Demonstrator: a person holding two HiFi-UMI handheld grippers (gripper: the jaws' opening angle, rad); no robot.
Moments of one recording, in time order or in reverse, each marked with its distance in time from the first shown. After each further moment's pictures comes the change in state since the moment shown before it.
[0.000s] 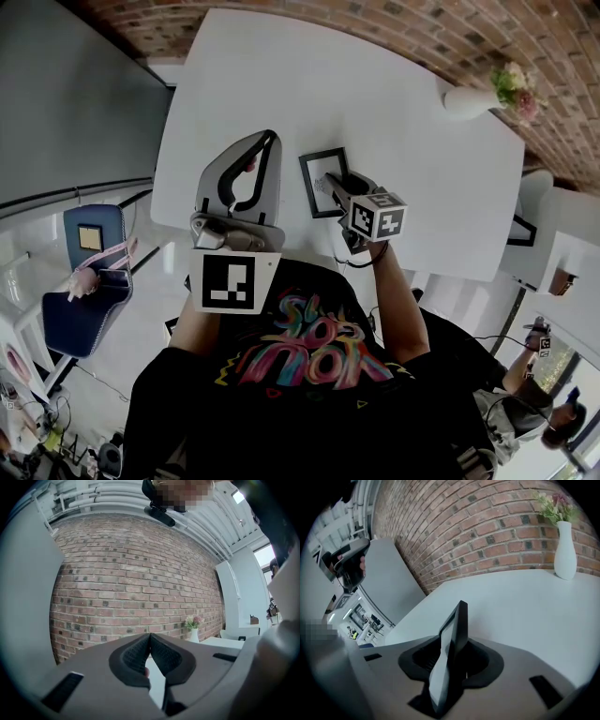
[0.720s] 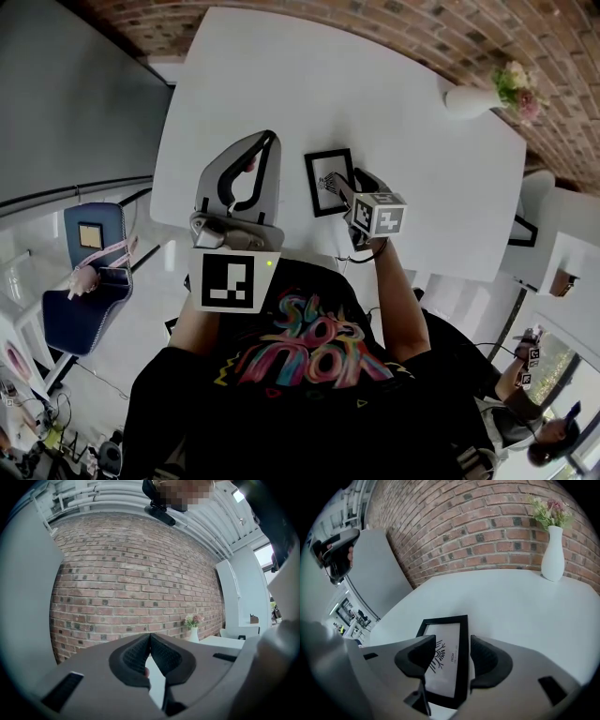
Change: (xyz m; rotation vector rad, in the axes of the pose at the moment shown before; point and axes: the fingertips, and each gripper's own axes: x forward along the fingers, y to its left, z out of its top) left arm -0.001 -0.002 -0.005 0.005 0.012 0.000; right arm -0.002 -0.041 -0.016 -0.017 0.040 -0.160
